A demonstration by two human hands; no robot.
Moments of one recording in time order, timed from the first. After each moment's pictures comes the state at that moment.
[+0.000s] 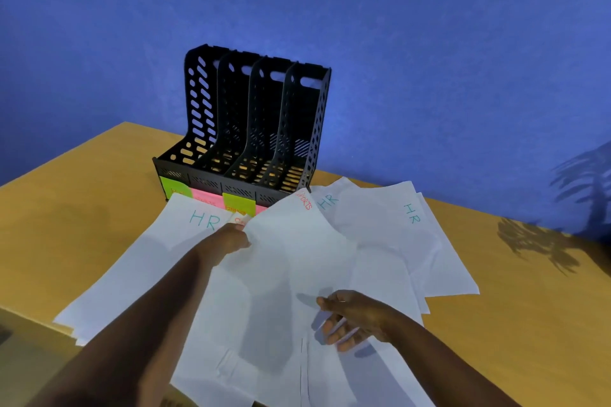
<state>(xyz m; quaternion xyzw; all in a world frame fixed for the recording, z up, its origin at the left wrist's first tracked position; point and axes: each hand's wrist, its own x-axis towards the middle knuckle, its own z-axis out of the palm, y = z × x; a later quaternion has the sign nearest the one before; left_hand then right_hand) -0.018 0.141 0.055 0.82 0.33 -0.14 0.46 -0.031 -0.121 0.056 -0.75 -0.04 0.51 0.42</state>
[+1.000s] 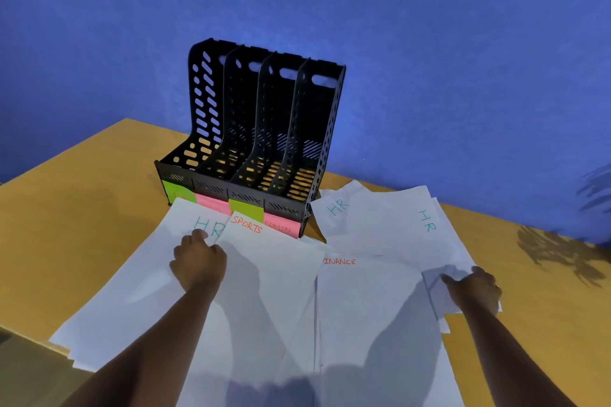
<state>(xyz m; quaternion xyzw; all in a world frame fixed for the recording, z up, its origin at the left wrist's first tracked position) -0.042 0.170 0.005 0.85 0.45 0.16 0.22 0.088 -0.235 0.001 -0.94 0.24 0.02 0.24</state>
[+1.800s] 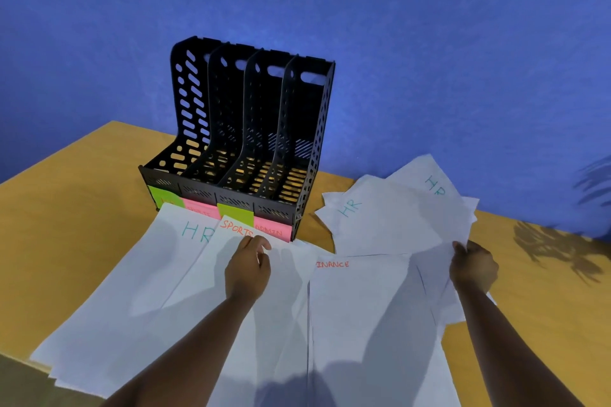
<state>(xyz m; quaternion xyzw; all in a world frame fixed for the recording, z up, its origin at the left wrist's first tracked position) -0.016 0.101 0.002 0.89 0.24 0.18 0.35 0.108 -0.218 0.033 -0.91 0.21 -0.16 0.31</state>
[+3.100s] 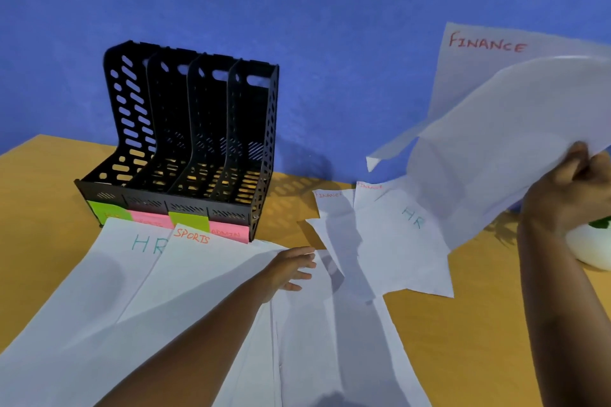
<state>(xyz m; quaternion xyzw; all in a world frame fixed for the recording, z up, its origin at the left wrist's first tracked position) 0.016 0.015 0.035 0.69 0.12 -0.25 0.67 0.079 -0.295 0.205 -0.68 0.19 -0.57 0.43</state>
